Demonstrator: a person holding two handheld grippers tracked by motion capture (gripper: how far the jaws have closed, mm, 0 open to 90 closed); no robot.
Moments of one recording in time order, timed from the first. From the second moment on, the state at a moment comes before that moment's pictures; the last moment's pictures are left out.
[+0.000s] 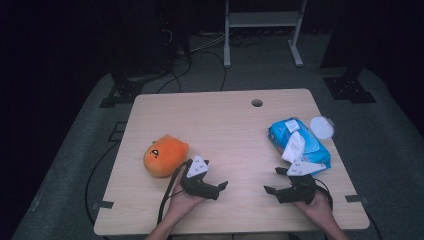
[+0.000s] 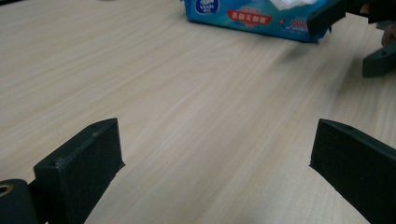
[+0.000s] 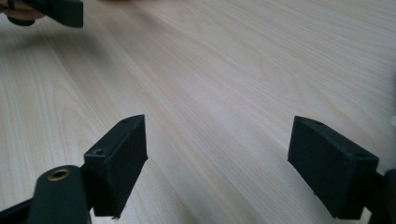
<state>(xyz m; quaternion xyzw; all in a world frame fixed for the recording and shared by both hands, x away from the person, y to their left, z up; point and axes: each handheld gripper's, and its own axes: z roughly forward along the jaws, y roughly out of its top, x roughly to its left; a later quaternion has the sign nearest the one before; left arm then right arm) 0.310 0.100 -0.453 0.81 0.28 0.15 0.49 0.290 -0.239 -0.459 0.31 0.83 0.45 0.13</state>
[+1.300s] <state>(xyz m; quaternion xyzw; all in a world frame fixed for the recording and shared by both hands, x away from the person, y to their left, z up) 0.338 0.242 -0.394 0.73 0.36 0.28 0.51 0.289 -0.234 -0.462 0.31 0.84 0.43 0.12</state>
